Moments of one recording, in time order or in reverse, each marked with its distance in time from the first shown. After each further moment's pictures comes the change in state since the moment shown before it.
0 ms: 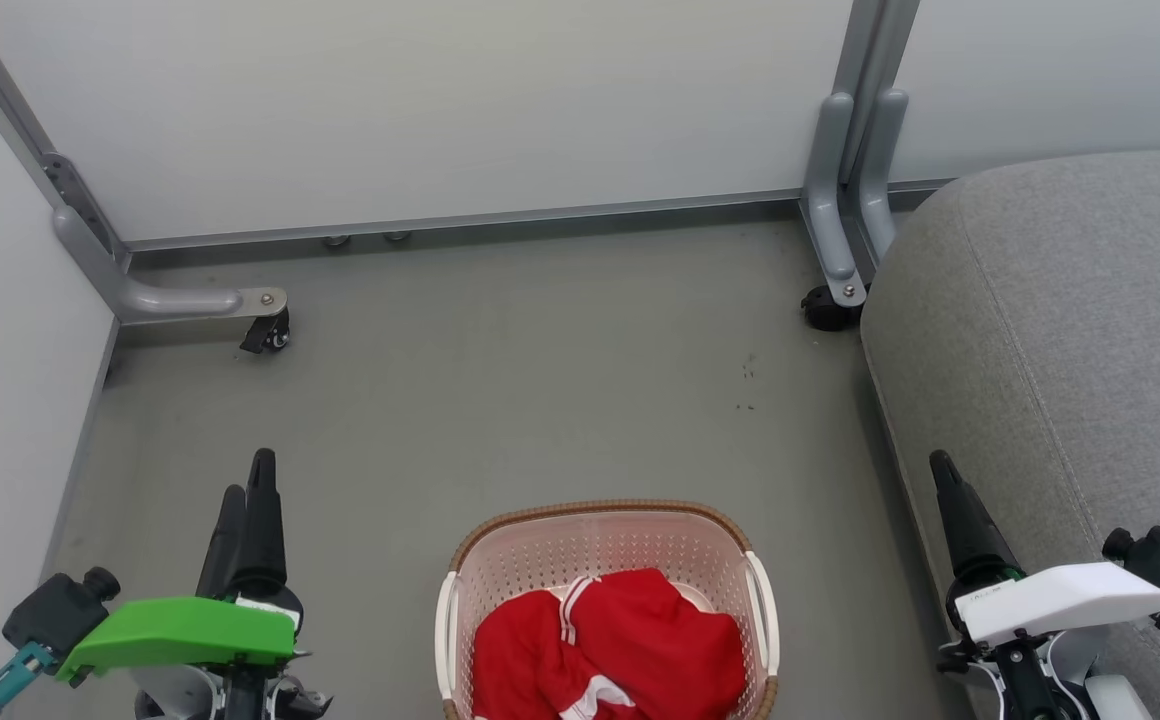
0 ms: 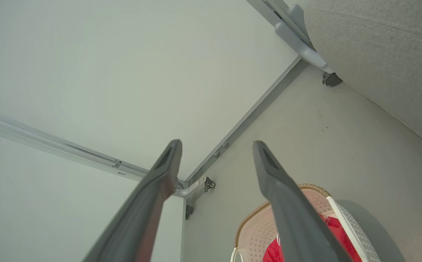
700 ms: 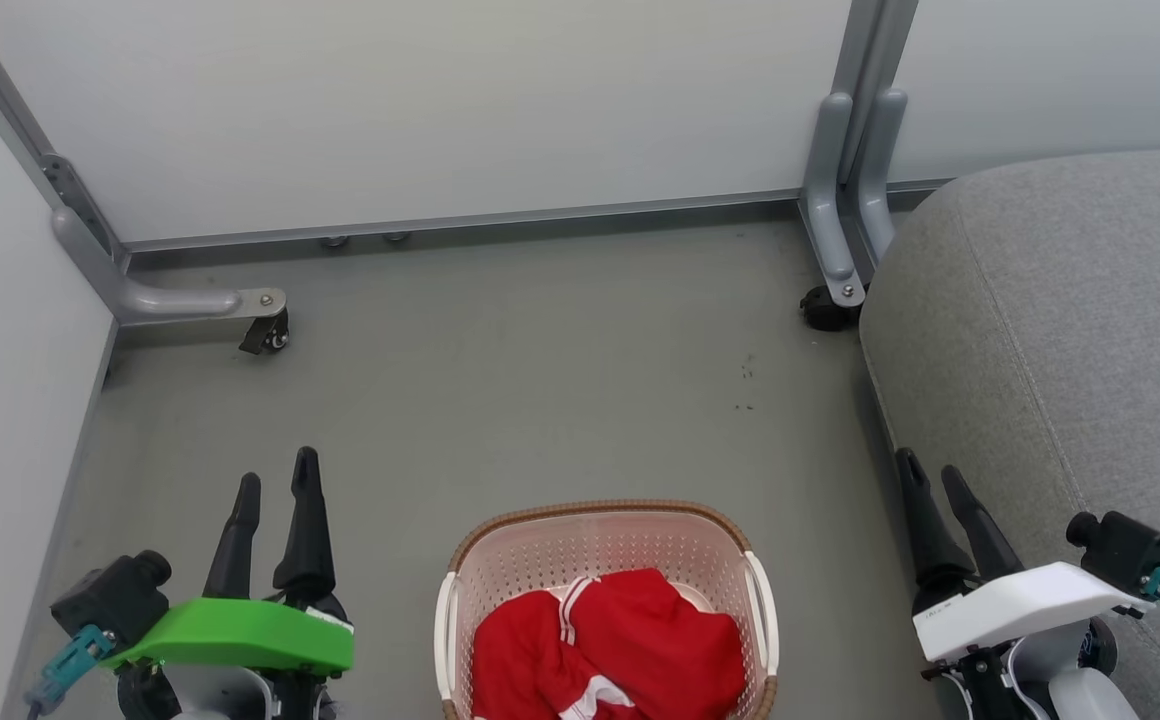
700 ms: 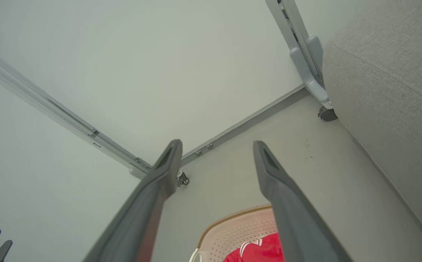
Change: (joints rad) left arm 0.018 0.001 -0.075 -0.035 0.358 0.045 -0.078; right arm 0.011 -0.003 0.058 -0.042 -0.330 0.000 -0.078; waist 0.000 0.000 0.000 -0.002
